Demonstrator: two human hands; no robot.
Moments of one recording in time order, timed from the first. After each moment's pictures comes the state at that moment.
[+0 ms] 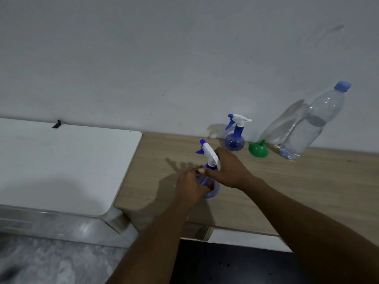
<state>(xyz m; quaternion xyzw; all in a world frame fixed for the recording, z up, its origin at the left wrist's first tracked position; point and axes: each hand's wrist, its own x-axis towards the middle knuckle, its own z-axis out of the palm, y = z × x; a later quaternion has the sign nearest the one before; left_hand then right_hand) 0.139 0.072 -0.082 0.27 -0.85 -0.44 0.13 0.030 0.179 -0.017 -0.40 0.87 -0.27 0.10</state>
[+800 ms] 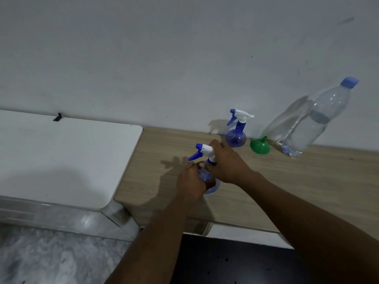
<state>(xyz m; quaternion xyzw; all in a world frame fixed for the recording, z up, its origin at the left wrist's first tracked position) 0.134 0.078 -0.079 0.28 -0.85 -0.43 0.10 0.037 0.169 -0.008 -0.44 0.87 -0.19 0.07</state>
